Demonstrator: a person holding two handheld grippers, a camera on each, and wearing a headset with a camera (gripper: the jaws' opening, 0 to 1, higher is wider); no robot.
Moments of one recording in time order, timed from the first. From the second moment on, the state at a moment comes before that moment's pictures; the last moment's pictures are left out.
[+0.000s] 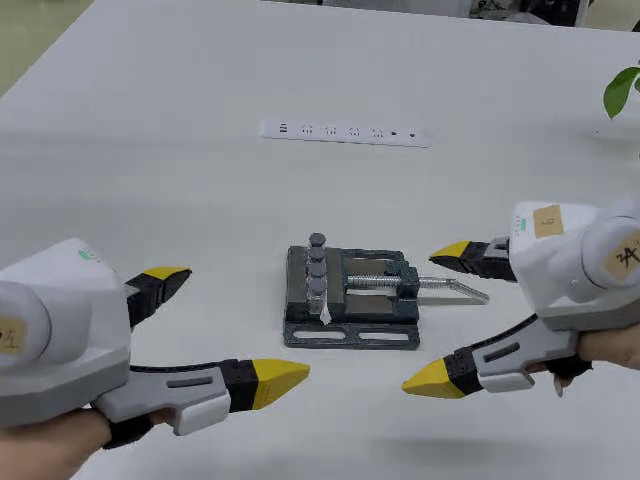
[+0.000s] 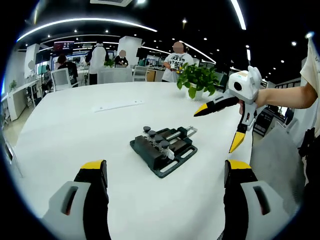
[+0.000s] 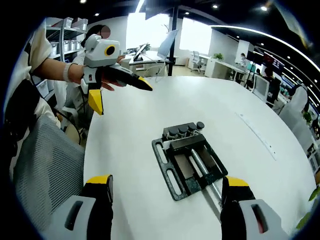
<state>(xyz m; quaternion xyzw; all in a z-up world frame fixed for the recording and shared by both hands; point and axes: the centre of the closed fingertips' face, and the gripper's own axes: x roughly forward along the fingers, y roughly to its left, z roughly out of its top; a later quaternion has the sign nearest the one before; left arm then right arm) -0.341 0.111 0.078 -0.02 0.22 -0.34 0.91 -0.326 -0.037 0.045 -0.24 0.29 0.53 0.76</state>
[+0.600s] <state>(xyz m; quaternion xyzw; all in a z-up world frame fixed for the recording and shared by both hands) -0.354 0.122 0.072 0.01 0.24 -0.34 0.91 -0.347 -0.080 0.036 -0.16 0.31 0.47 0.81</state>
